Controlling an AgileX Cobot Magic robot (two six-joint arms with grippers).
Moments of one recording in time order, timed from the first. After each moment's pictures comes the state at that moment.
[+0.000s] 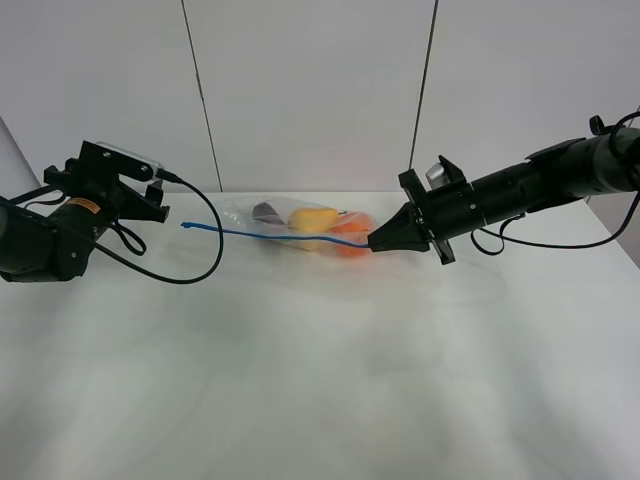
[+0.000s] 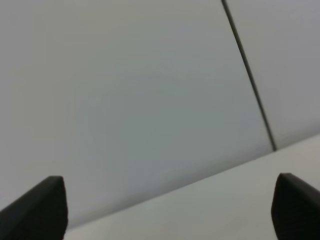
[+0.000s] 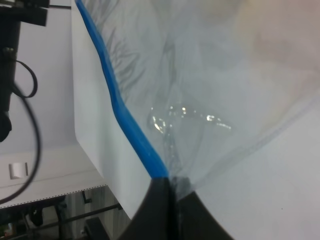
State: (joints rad) left arm -0.02 2.03 -0.88 -0.07 -0.98 0.49; right arm 0.03 2.08 -1.31 1.23 1.13 -0.71
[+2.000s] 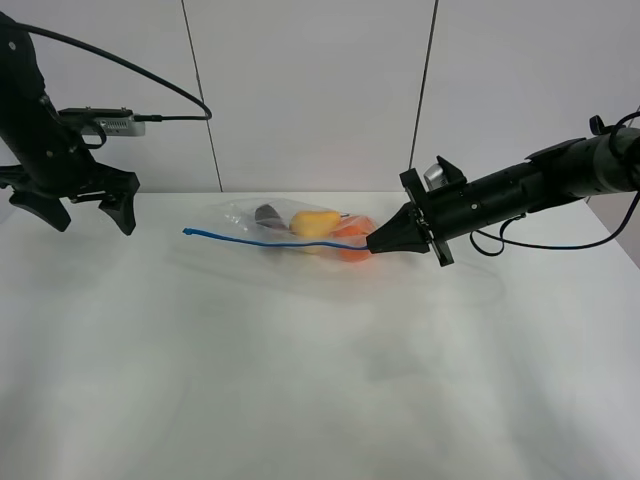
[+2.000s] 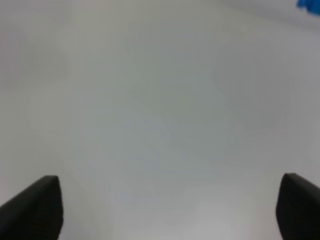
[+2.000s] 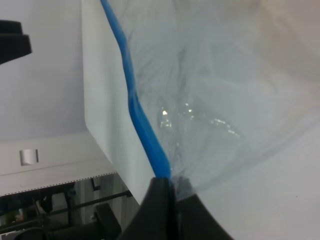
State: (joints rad) left arm -0.02 1.85 -1.52 0.01 1.13 0.05; right arm 0.03 2.08 -1.31 1.23 1.18 -0.71
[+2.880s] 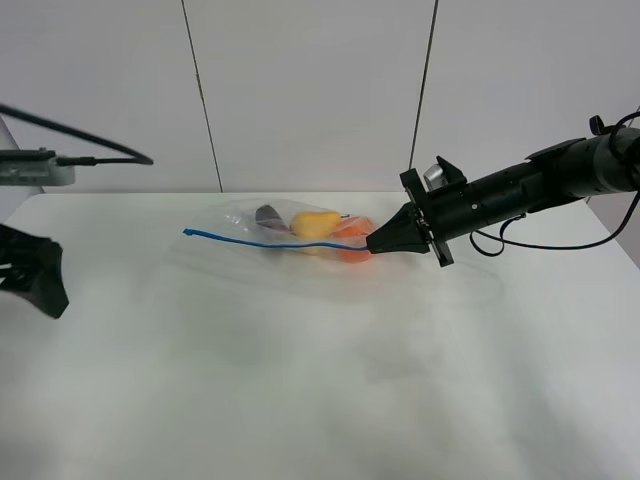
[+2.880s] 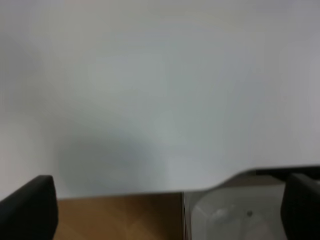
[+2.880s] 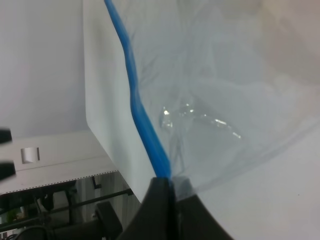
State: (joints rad) left arm -0.02 1.28 -0.99 -0.01 1.21 0.05; right arm 0.03 2.08 -1.31 1.23 1.18 -0.71
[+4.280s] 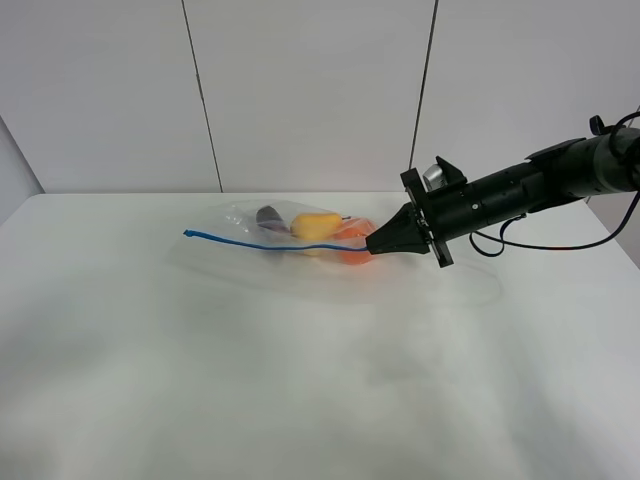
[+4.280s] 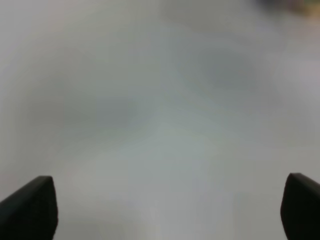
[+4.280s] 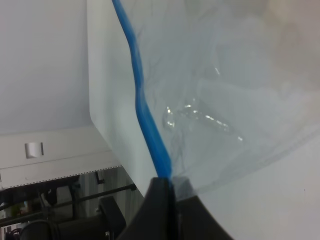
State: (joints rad) left arm -0.02 0.01 -0.50 -0.02 1.06 -0.01; right arm 0.03 2.08 -1.31 1.23 1.20 -0.71
